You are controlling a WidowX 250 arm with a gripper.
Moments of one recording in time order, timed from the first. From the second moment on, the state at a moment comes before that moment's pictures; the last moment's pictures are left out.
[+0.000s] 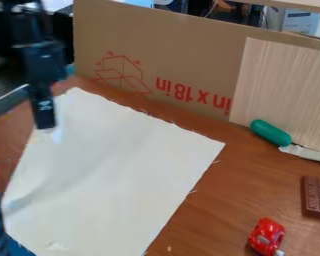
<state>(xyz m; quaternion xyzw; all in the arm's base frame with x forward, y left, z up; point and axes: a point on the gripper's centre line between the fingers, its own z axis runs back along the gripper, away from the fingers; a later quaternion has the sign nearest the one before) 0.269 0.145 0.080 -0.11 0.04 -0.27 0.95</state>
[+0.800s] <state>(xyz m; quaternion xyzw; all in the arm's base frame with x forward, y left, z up) 0.358 0.043 0.097 -0.11 0.12 -0.22 0.96</state>
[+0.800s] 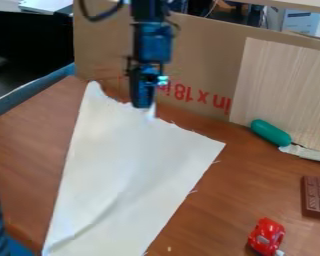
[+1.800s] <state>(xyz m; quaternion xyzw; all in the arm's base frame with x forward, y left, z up) 0.389 0.002 0.087 -0.09 0.06 -0.23 0.97</state>
